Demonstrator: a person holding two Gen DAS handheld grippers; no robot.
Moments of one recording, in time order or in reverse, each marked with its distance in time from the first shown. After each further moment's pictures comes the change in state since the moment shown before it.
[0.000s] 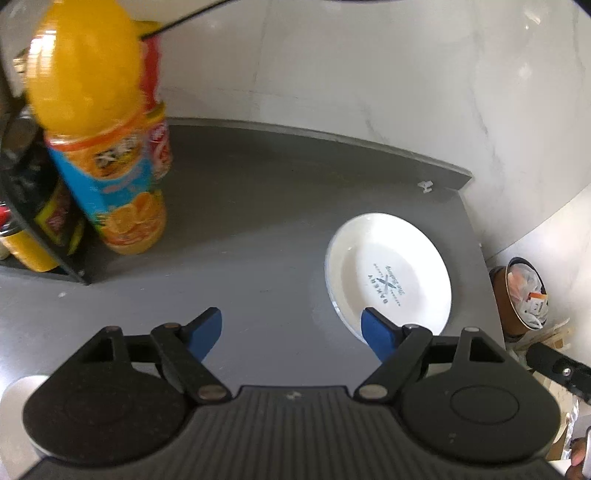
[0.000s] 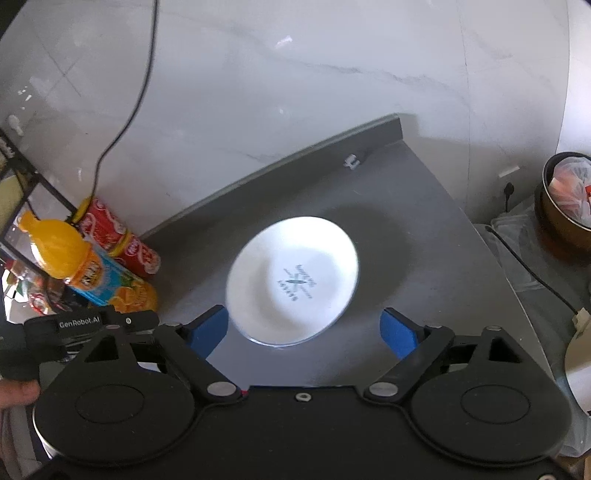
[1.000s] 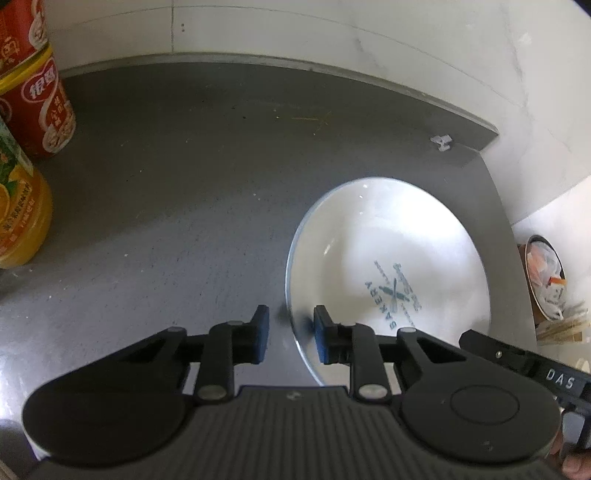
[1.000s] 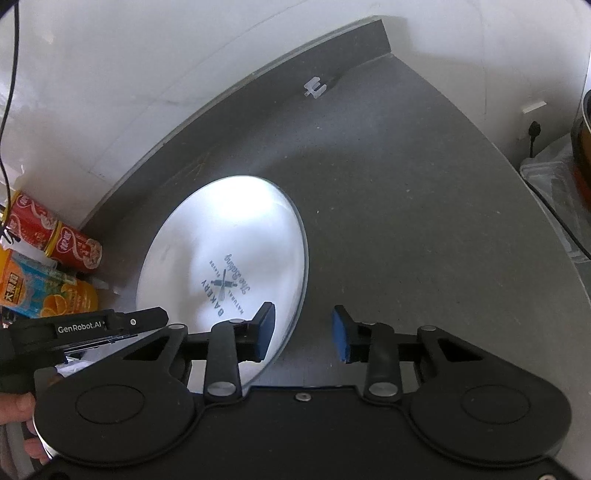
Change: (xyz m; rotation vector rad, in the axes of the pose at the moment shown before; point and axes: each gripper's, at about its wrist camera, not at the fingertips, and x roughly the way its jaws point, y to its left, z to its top) left arm 0.131 -0.033 0.012 0.024 0.110 -0.016; right arm 0.134 -0.059 0.012 0.077 0.167 0.038
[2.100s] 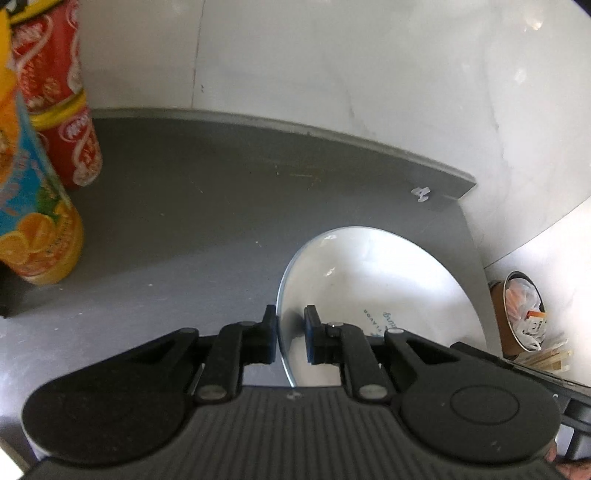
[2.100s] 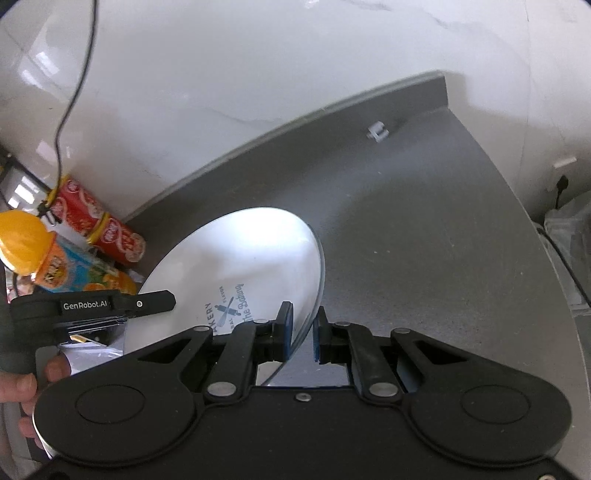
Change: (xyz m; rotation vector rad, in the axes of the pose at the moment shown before) left arm -0.070 0.010 0.001 -0.042 -0.116 -0.033; right arm -0.043 0.036 0.015 -0.141 -0.047 0.067
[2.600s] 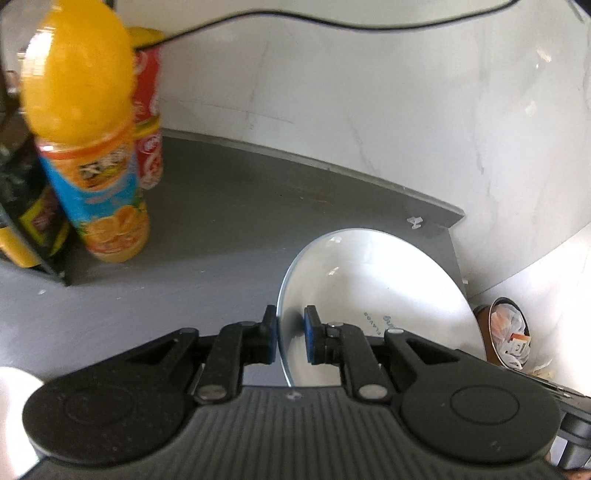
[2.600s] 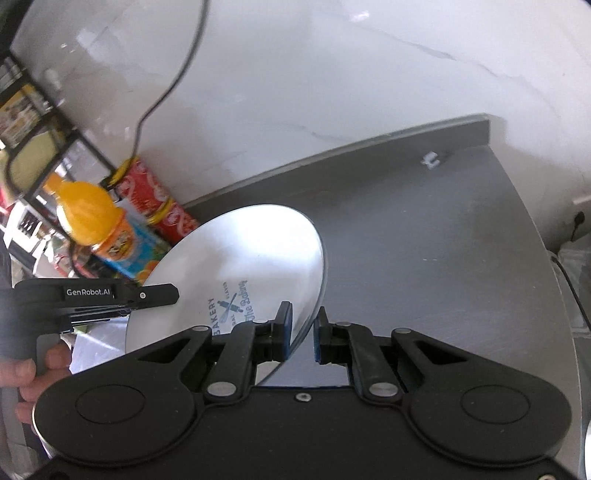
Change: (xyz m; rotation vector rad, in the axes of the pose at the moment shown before) left arm -0.084 0.017 -0.017 -0.089 -0.070 0.017; right arm -0.051 0.054 -0.007 -0.122 -0.012 0.067
